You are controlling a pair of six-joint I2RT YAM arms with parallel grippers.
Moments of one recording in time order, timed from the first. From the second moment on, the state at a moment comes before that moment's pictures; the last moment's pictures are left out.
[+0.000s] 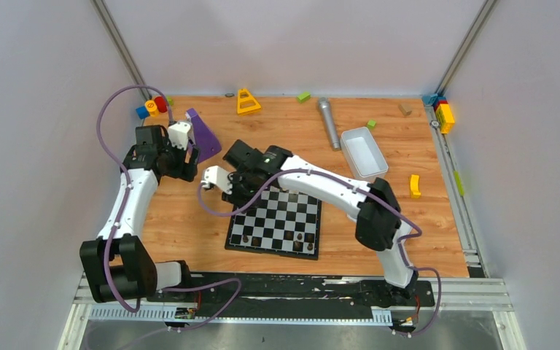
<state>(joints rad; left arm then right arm) 0.10 1.27 1.01 -0.59 0.24 0.37 1.02 2.01 1.89 -0.93 -0.32 -0.47</state>
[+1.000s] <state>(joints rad) 0.15 1.27 1.01 -0.59 0.20 0.33 1.18 2.32 2.12 -1.02 -0.30 -0.48</state>
